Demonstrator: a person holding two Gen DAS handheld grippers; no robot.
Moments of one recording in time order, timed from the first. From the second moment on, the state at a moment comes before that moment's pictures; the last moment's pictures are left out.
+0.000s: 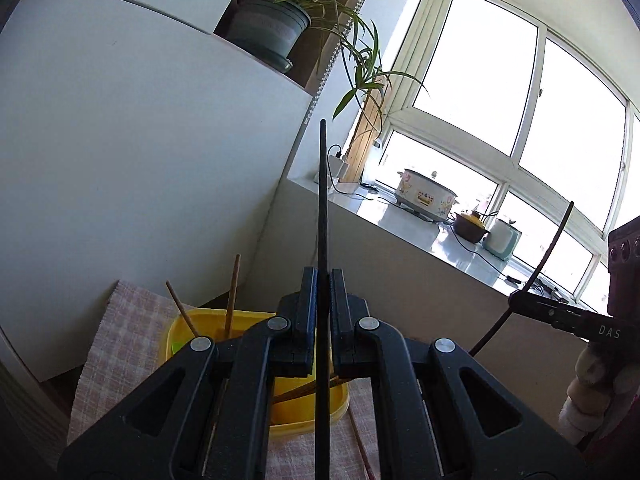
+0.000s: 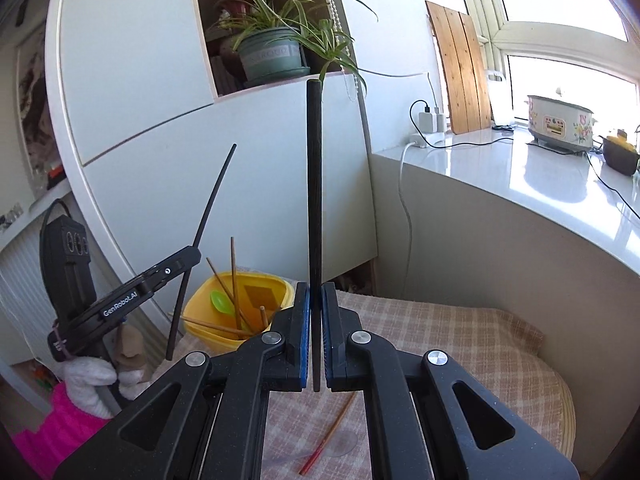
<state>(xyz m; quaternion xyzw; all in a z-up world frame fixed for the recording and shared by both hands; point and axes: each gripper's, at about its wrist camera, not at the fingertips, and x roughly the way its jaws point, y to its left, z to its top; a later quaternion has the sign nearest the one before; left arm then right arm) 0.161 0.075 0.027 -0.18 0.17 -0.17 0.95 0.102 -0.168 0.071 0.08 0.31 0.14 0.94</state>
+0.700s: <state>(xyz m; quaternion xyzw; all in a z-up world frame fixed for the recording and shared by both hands) 0.185 0.081 0.010 -0.20 0.12 -0.13 0.96 0.151 -0.139 0.102 0.09 0.28 0.17 0.94</state>
